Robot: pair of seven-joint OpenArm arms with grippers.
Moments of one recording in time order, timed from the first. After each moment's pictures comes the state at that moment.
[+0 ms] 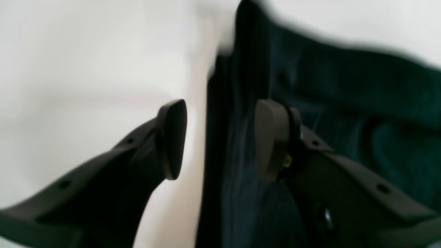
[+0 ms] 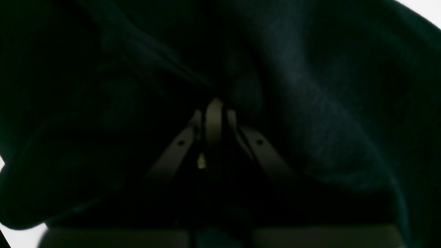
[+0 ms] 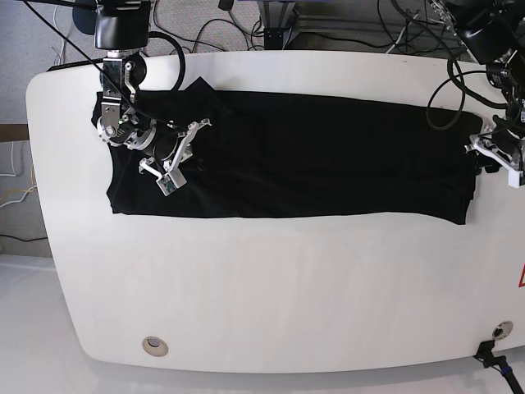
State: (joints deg) left arm -1.9 -21.5 -42.2 68.1 -21.8 -41.7 42.5; right arm -2.1 11.7 4.9 76.3 17.5 39.9 -34.9
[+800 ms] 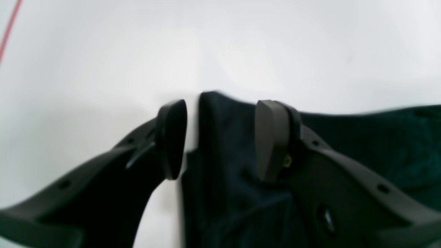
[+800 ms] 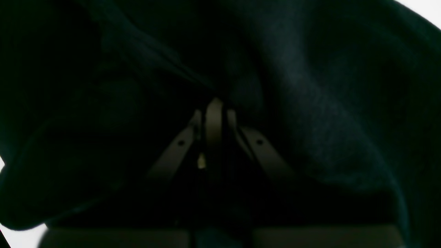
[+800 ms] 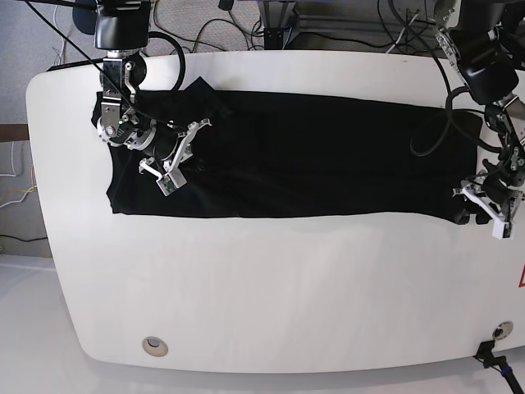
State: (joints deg) left arm -15.2 -22.4 -30.7 63.9 -12.8 -41.8 35.9; right arm -2.1 11.7 4.9 76.3 17.5 39.9 -35.0
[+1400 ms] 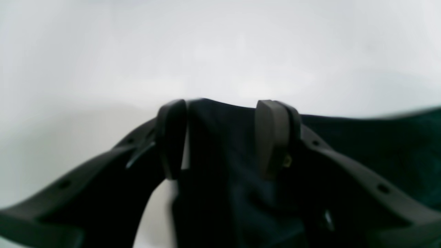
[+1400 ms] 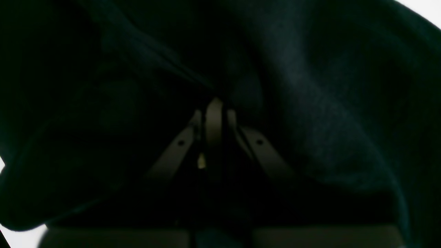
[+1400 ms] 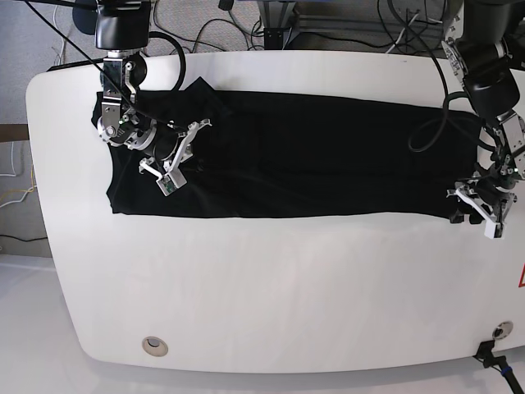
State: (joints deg) left arm -19.4 -25.2 -26.3 48.1 -4.6 -41.7 22.0; right arm -2.1 11.5 4.9 76.3 17.4 39.9 -35.0
